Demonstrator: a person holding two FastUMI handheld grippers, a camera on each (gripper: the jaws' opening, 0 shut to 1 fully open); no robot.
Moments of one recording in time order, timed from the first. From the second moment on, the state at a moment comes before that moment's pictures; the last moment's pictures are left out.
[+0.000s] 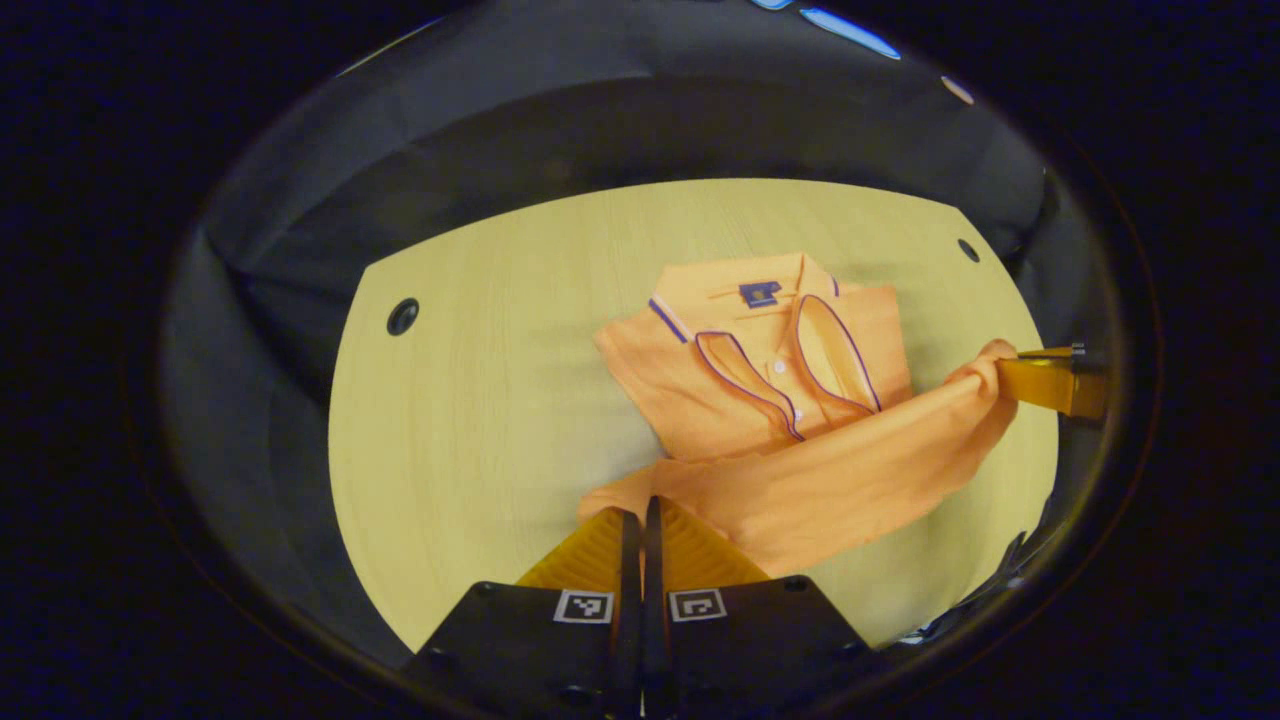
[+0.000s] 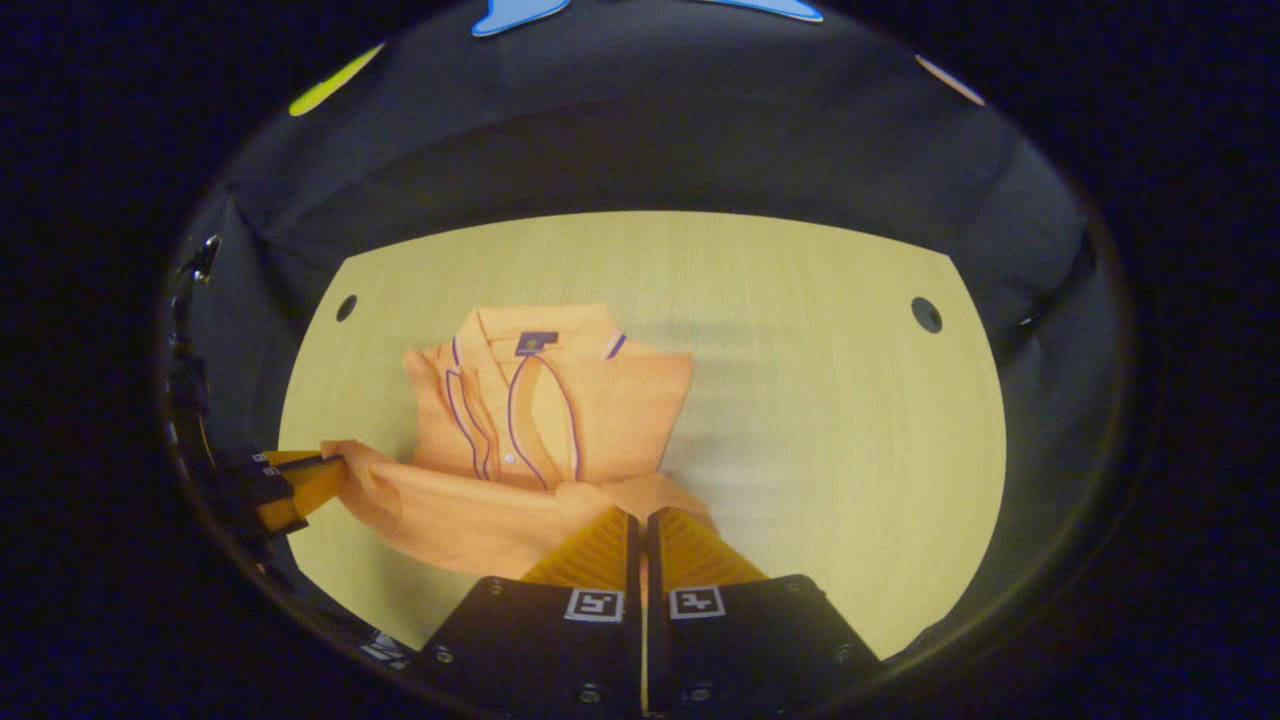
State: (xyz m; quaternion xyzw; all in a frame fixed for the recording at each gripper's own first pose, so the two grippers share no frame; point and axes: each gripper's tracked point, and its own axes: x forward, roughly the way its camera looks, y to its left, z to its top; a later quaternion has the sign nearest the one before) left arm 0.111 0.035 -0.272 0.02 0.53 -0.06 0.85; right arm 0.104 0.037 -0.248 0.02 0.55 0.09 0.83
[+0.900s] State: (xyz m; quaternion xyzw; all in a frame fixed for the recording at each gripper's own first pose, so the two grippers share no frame) left arm 0.296 0.035 -0.291 0.10 0.40 -0.02 0.91; right arm 0.259 0.045 -0.253 0.04 0.43 0.04 0.90
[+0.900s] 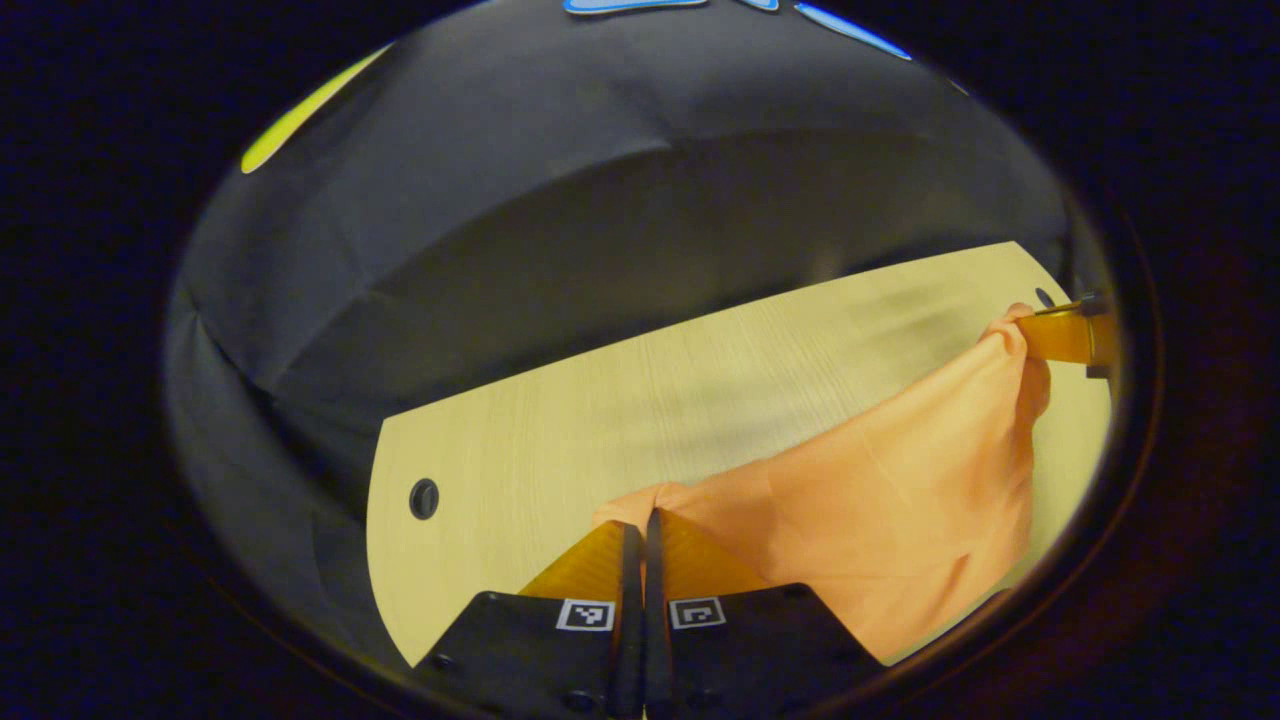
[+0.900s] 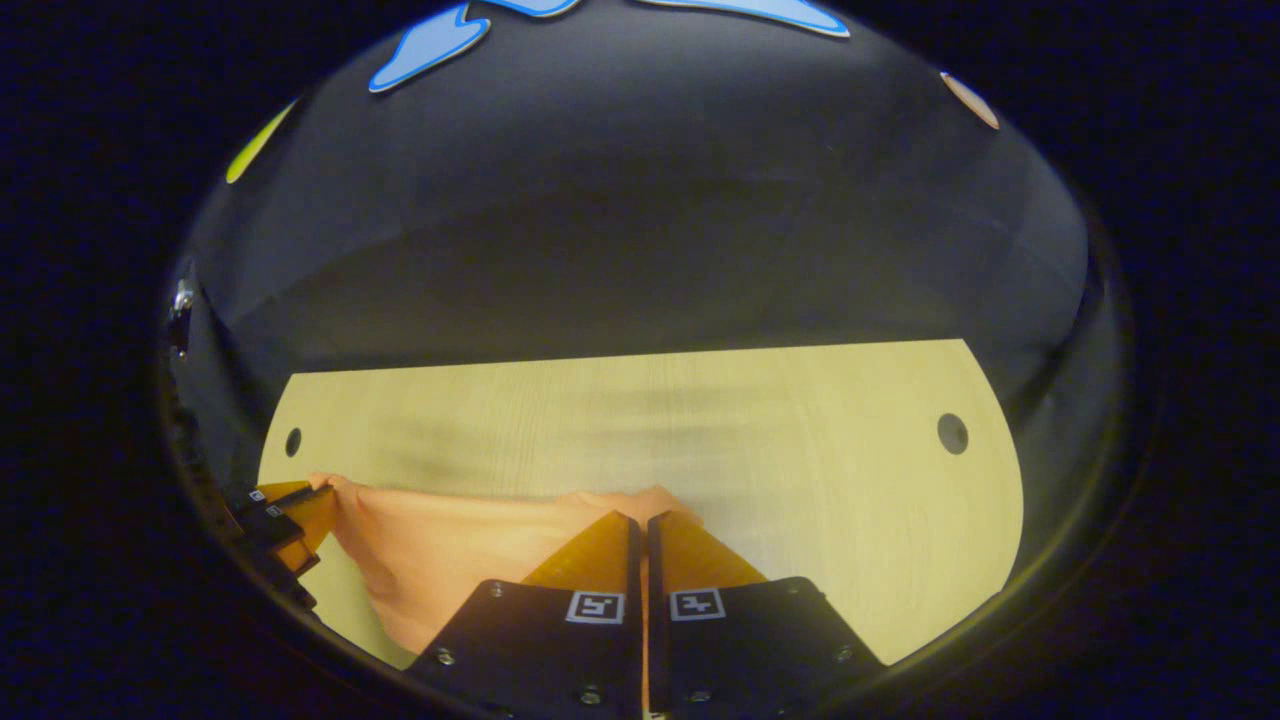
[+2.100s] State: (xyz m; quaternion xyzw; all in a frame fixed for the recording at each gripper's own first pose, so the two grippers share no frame) left arm 0.216 0.024 -0.230 -0.06 0.40 -0.02 0.91; right arm 0.181 0.023 -0.204 0.07 0.41 0.05 0.91
